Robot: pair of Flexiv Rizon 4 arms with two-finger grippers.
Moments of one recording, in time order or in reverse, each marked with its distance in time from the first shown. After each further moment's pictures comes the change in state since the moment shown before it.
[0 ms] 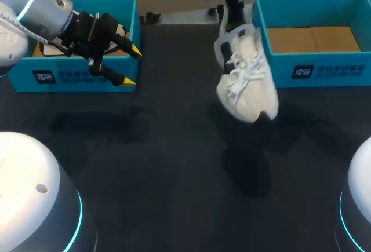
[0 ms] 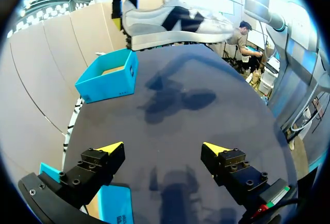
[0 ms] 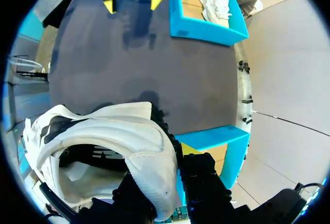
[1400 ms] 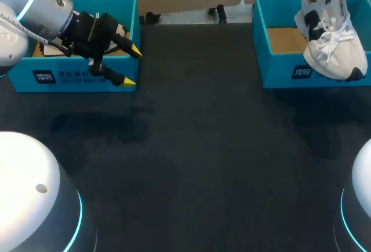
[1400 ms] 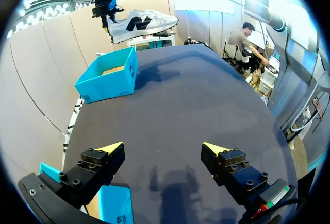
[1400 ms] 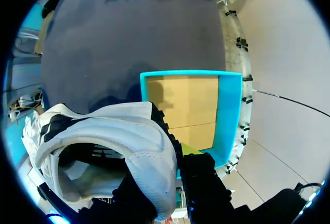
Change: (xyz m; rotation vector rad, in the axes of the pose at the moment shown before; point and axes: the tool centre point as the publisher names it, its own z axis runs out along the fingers) left arm 0.000 0.000 0.000 0.000 0.000 0.000; right arm -0.107 -0.199 0.056 0.103 0.019 -0.007
